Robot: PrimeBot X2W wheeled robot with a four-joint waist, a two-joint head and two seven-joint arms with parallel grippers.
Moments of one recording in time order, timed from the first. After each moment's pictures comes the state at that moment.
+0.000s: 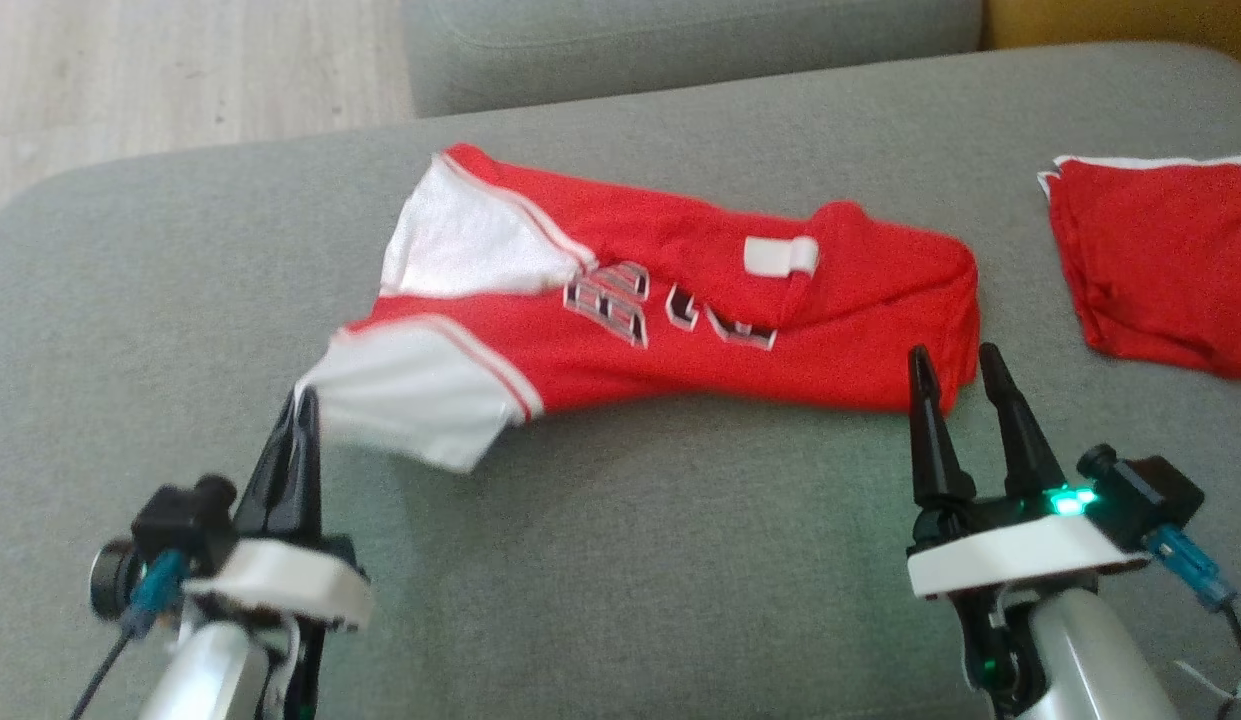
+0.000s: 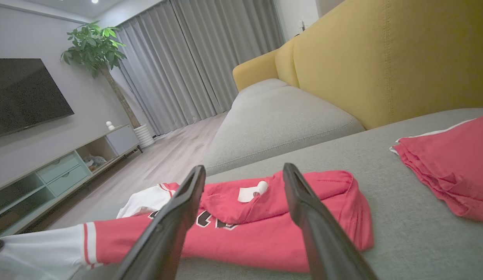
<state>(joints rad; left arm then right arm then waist) -0.19 0.28 -0.32 0.31 -0.45 0.07 -0.17 -0.10 -0.05 0.15 0.22 0.38 0.13 -0.25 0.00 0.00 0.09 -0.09</state>
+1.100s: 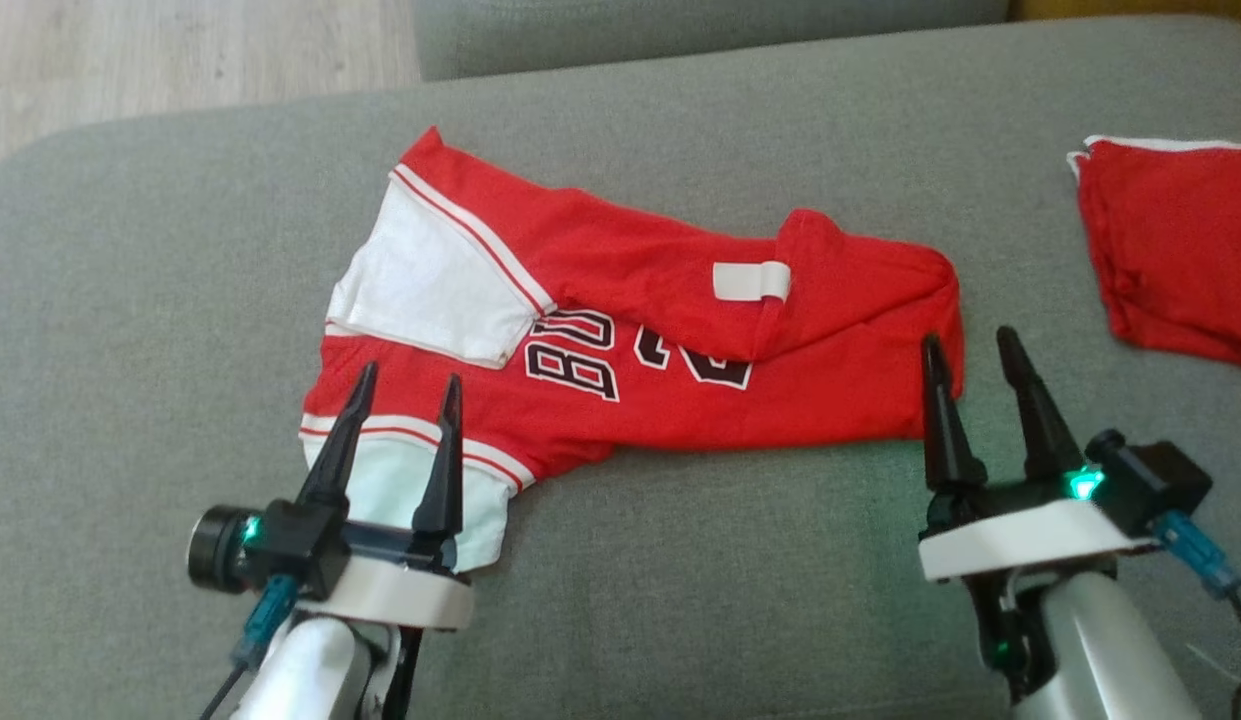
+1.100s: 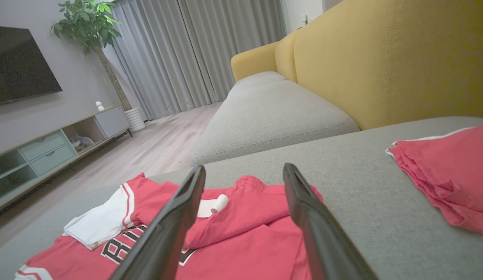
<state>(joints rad) -0.17 0.21 -0.42 0.18 -0.33 0.12 -0.25 -0.12 -0.05 0.11 0.23 0.29 0.13 -0.25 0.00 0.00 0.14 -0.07</state>
